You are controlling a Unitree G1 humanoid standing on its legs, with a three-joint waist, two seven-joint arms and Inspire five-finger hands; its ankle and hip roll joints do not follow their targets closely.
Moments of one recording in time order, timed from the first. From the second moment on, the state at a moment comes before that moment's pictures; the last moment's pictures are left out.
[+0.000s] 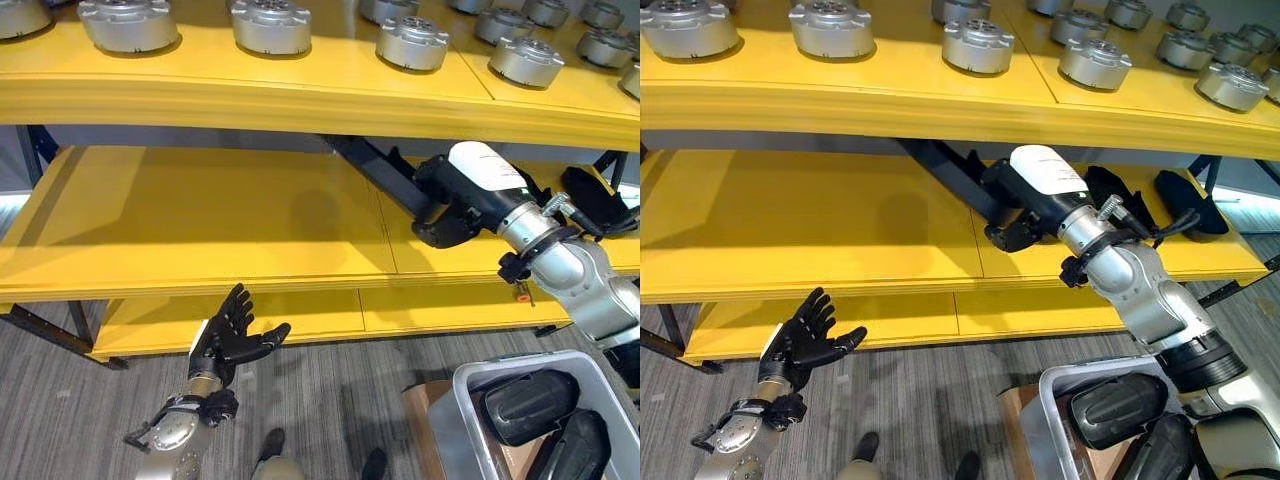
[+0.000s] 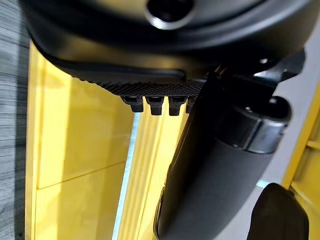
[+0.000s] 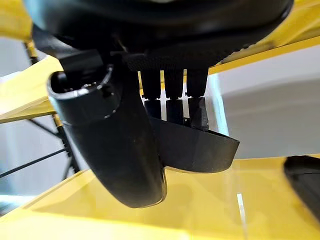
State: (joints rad) left arm 0.20 0.40 -0.05 0.07 -0.59 -0.11 -0.03; right arm -0.63 -0.96 0.39 0.02 -0.21 -0.13 0.06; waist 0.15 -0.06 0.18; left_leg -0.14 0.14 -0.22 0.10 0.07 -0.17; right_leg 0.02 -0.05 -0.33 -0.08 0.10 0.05
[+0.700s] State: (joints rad) left arm 0.18 0.45 -0.07 0.06 -0.62 -0.11 -0.03; right arm -0.79 -0.86 0.51 0.24 -0.22 -0.06 0.05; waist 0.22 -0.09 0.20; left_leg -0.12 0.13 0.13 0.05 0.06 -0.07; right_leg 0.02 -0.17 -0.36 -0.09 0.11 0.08
